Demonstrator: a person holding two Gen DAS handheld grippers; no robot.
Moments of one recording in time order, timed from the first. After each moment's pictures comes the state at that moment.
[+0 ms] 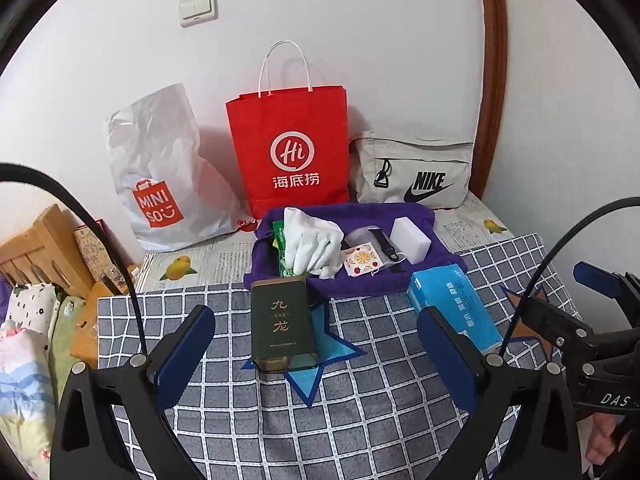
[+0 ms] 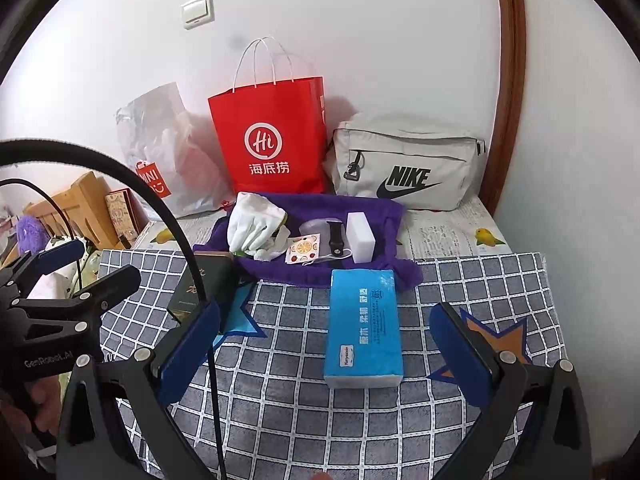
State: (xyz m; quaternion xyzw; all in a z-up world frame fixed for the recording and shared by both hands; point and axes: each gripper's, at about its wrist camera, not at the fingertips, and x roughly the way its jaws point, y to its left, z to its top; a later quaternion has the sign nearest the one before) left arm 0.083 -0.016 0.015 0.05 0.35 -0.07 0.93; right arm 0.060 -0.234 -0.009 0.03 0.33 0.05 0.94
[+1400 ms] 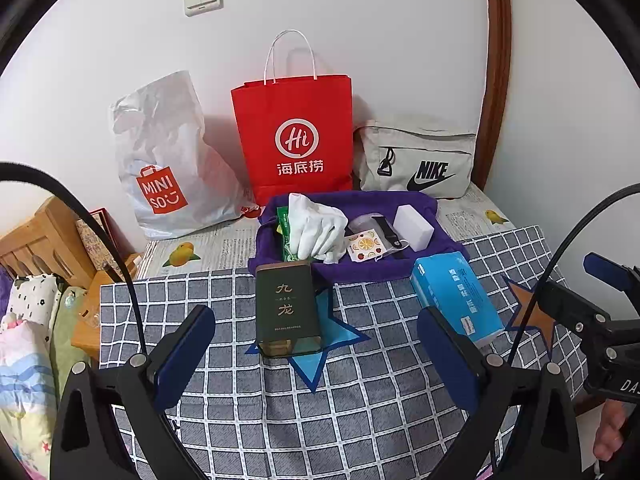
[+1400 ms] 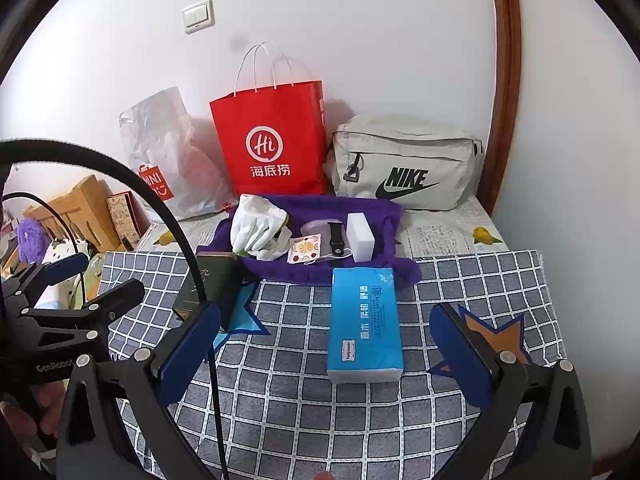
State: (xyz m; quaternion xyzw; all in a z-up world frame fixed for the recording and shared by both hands) left arm 0.077 -0.008 0.011 0.05 0.37 -0.06 0.93; right arm 0.053 -0.238 -0.004 0.03 0.33 0.05 0.94
